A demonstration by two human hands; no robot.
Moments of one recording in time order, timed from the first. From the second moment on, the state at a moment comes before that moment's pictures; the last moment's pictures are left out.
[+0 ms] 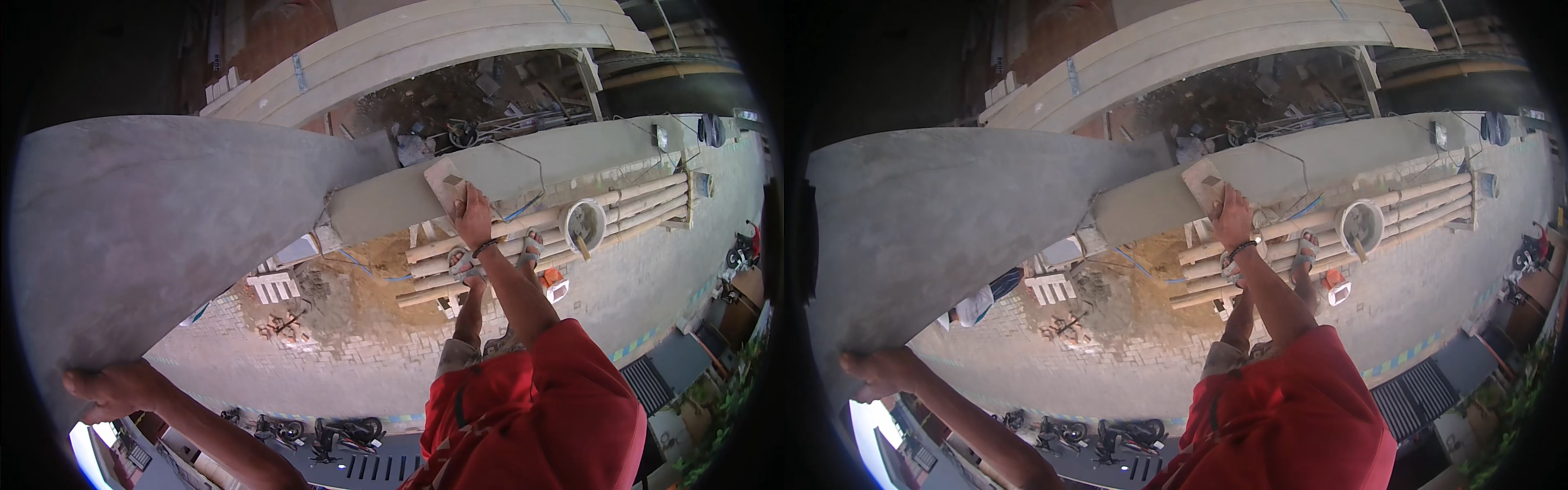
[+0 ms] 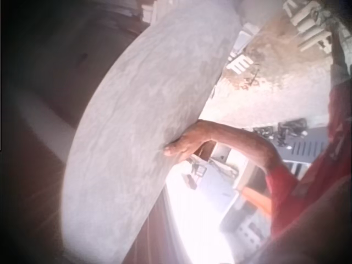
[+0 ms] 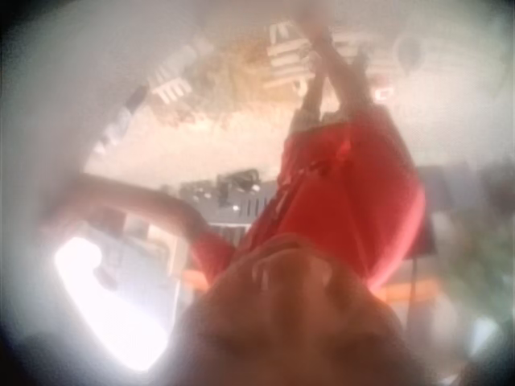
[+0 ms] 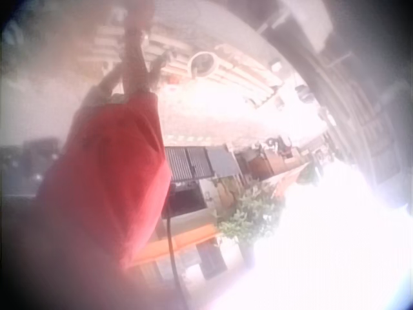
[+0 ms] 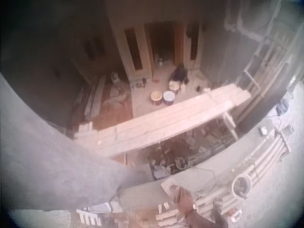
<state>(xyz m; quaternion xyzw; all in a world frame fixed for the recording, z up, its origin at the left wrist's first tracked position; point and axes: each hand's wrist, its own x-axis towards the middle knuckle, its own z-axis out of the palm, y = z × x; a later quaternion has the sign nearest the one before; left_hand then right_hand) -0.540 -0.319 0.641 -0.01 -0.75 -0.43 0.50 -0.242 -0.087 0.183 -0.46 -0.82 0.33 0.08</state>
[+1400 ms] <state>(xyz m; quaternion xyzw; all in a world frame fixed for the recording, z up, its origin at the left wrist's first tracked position) -0.527 -0.303 0.638 -0.05 -0.80 -0.35 0.48 -0.352 -0.174 0.189 -0.32 -0.84 0.43 0.05</state>
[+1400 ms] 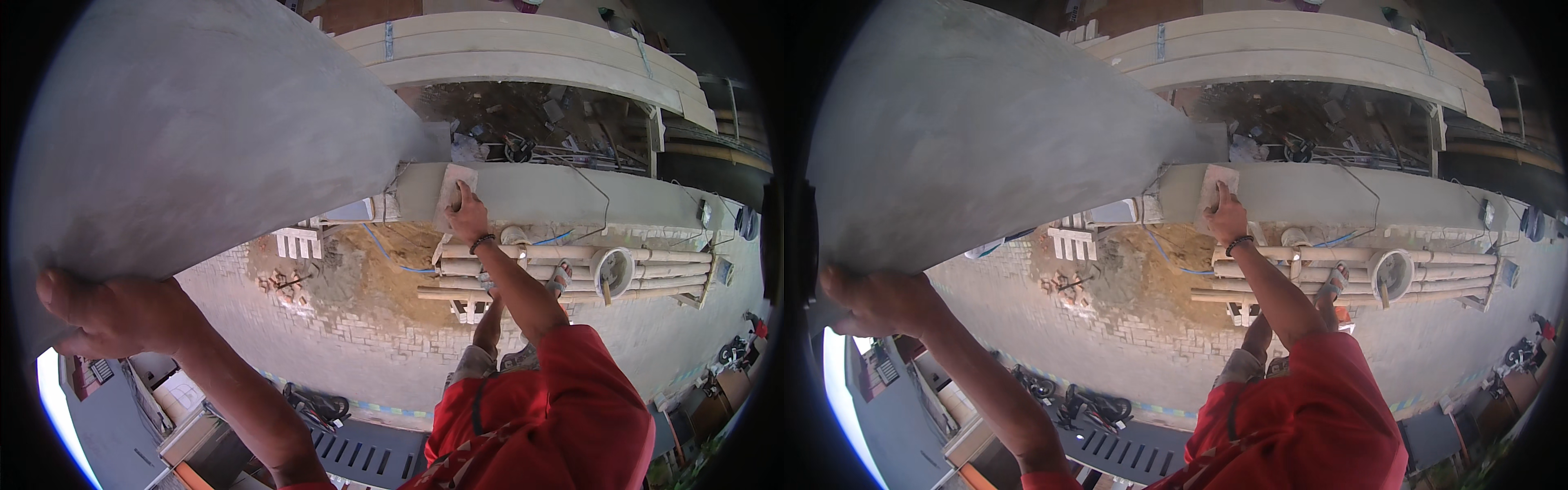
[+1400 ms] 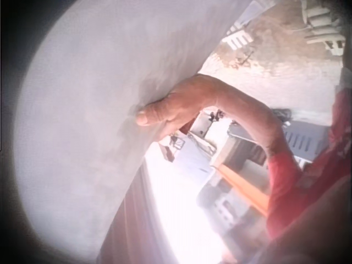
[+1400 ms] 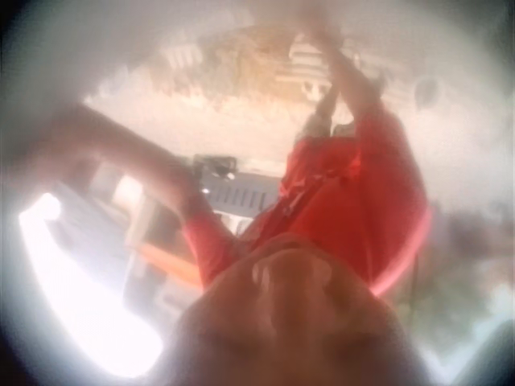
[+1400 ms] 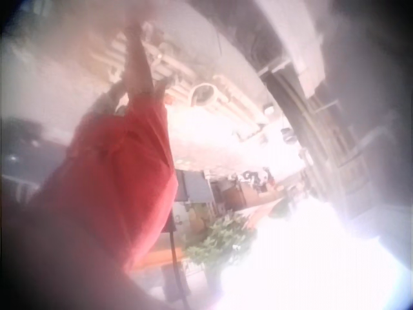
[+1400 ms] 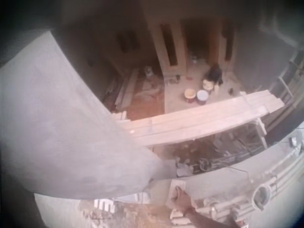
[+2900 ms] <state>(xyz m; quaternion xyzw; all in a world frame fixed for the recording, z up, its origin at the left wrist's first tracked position) -0.534 -0.326 0.628 -0.08 -0.81 -0.37 0.45 -0.399 -0.231 0.174 -0.30 -0.86 0.40 -0.05</state>
